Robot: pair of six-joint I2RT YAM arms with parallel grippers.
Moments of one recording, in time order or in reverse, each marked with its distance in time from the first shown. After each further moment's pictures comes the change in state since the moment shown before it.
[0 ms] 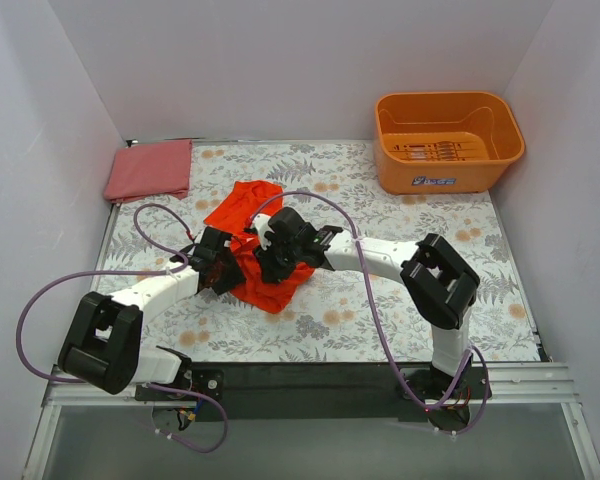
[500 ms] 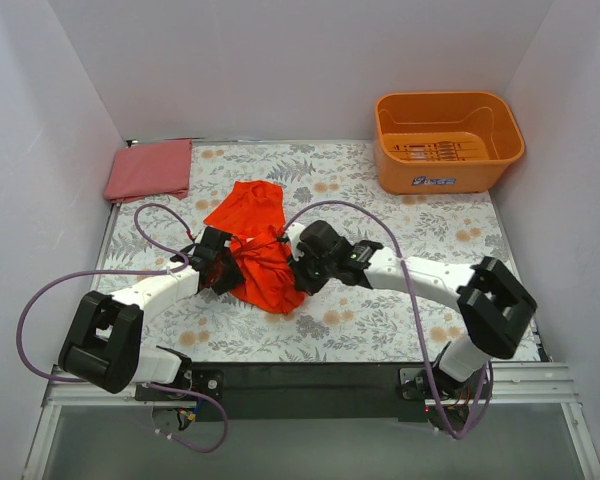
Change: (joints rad) left arm 0.001 0.006 0.000 0.003 -0.002 0.010; right arm -0.002 -0.259 -0.255 -0.041 0.135 0.040
